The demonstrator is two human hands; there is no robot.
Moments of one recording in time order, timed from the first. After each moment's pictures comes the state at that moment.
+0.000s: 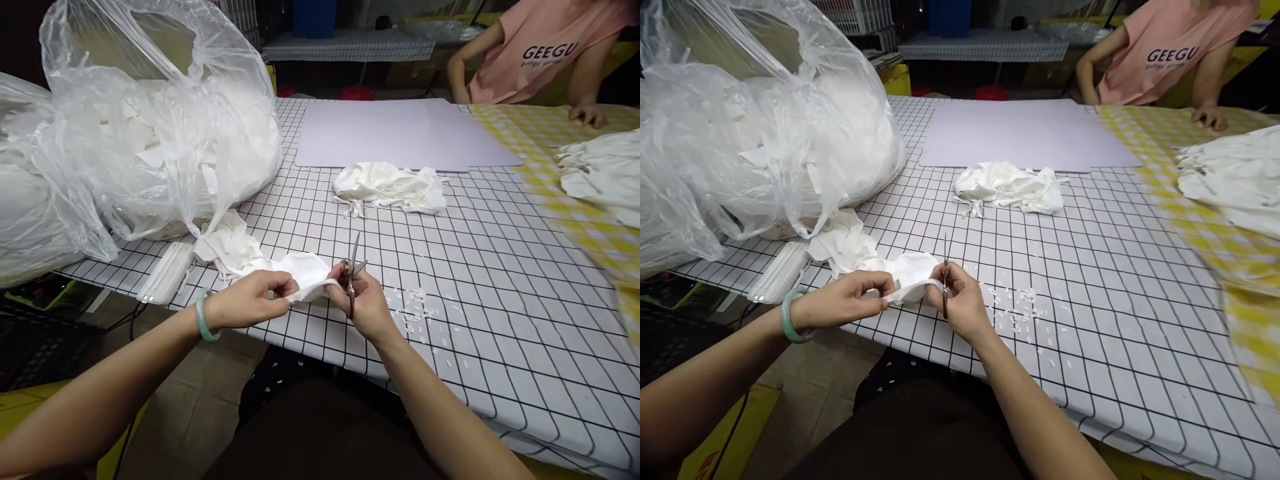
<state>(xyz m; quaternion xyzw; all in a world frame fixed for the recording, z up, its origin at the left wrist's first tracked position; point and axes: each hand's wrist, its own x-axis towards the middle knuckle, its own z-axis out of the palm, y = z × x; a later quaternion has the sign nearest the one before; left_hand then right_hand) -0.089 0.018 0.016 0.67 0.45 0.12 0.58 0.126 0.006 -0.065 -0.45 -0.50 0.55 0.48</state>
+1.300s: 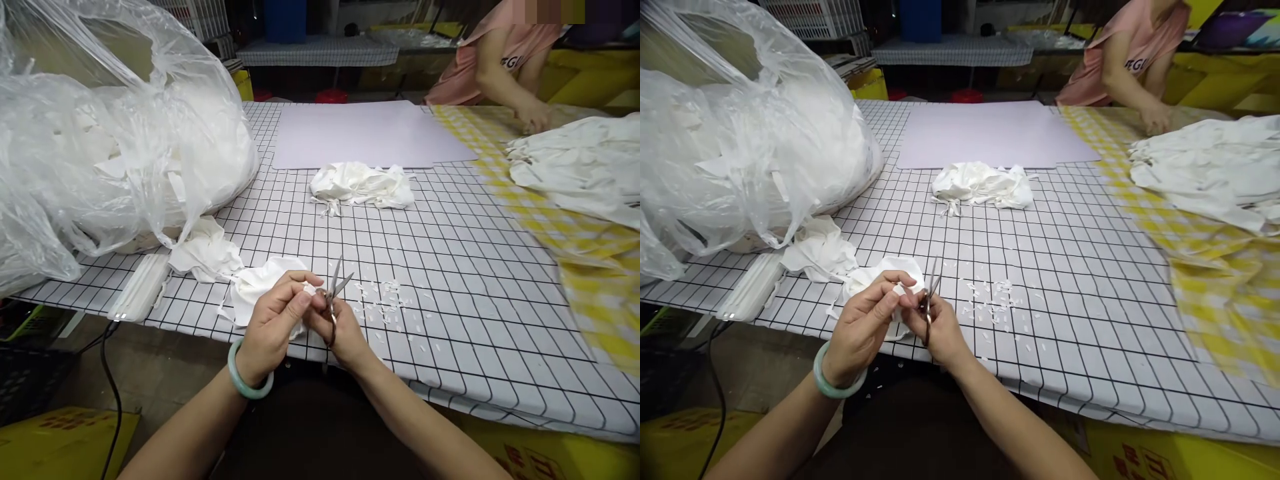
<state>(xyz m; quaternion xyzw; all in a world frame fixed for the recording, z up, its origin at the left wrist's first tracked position) -0.011 -0.027 -0.021 0.56 0.37 0.49 0.56 0.128 -0.032 -0.074 -0.46 -0.47 0.61 0.45</state>
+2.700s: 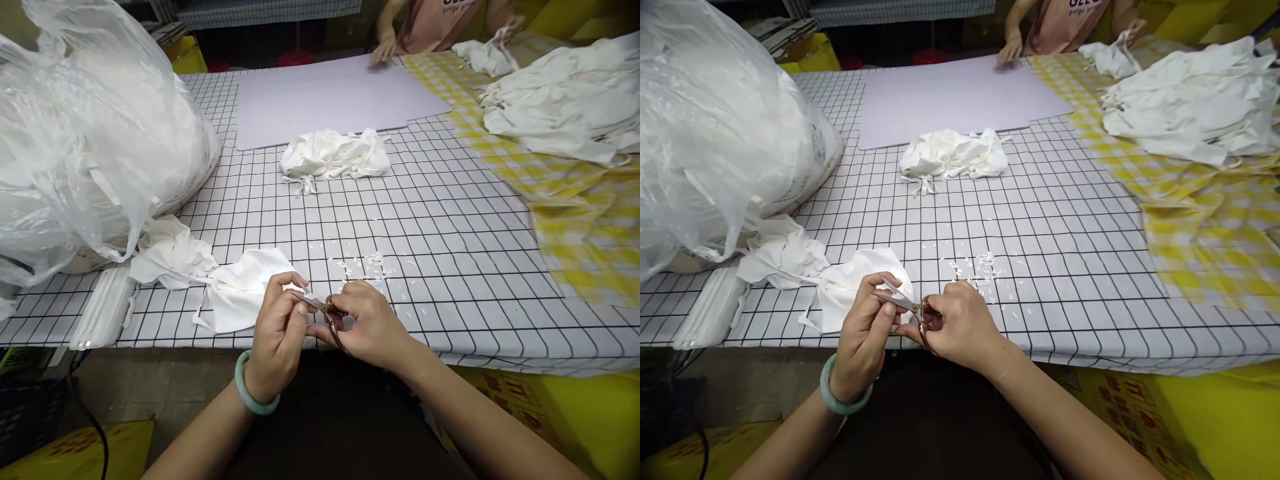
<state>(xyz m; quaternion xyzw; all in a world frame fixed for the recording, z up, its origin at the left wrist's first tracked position) 0.010 -0.037 -0.044 0.69 0.38 0.45 0.41 0.187 -0.047 -0.054 -0.53 -0.74 0.26 0.33</state>
